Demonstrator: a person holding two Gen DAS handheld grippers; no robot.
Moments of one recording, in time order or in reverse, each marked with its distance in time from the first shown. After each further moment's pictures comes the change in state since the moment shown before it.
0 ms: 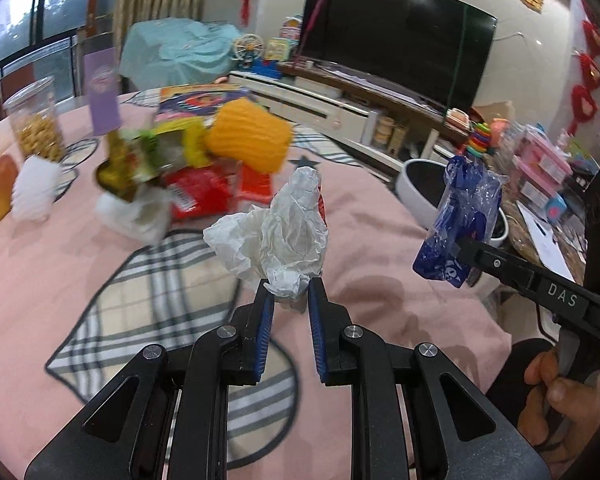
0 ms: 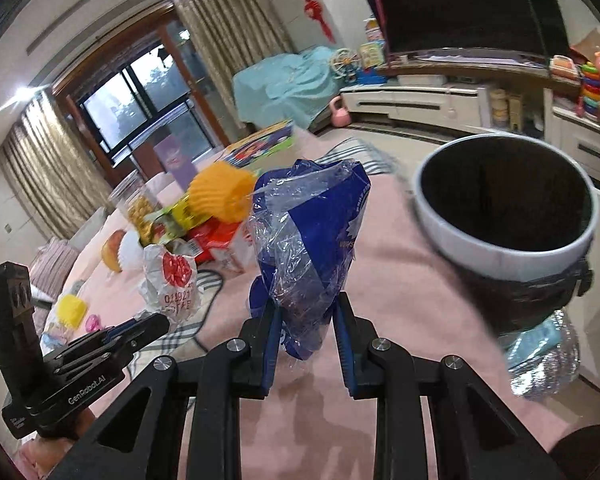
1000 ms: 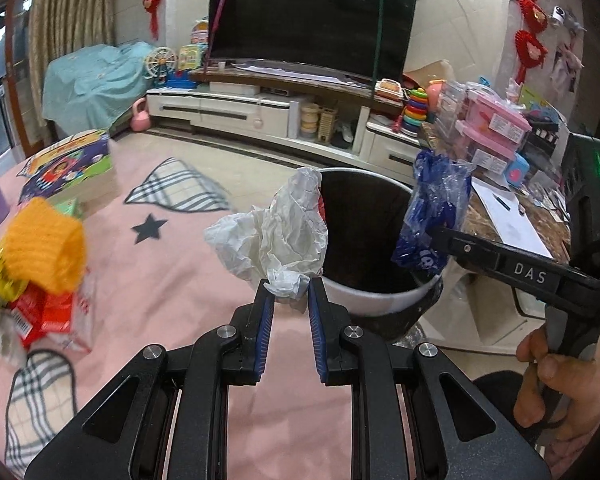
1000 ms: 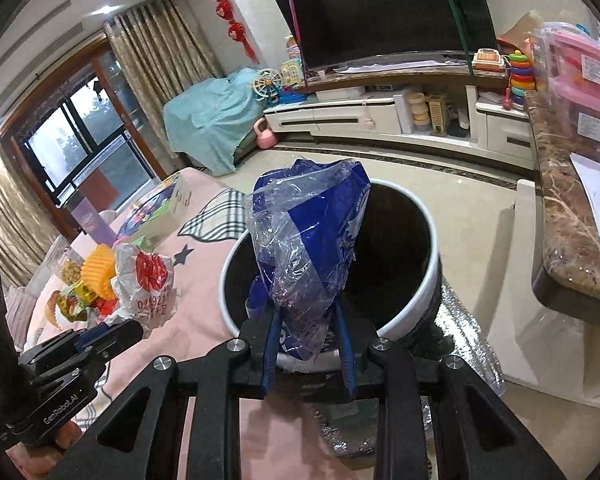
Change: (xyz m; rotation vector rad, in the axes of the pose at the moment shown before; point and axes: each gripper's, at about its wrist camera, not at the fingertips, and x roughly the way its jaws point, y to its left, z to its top) left arm 0.070 -0.136 0.066 0.217 0.024 -0.149; right arm -0.024 -0.128 0.053 0.116 -0.043 -0.172
